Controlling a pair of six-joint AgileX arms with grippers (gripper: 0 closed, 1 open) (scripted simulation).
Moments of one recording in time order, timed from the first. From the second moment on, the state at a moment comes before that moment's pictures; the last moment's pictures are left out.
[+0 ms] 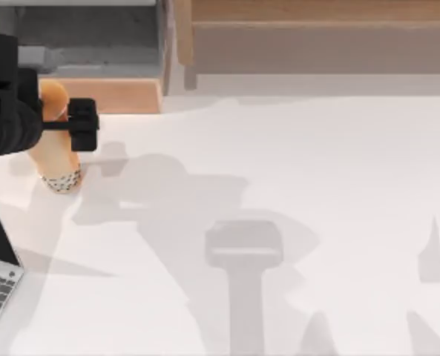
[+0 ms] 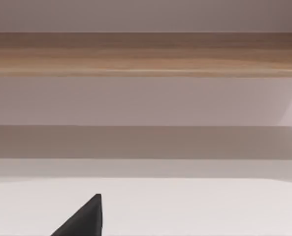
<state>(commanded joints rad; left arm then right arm) -0.16 1.62 0.90 -0.08 -0.08 -0.09 0.00 0.00 0.00 0.00 0.00 0.00</state>
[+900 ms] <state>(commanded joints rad) -0.16 1.62 0.90 -0.08 -0.08 -0.09 0.00 0.00 0.00 0.00 0.00 0.00</state>
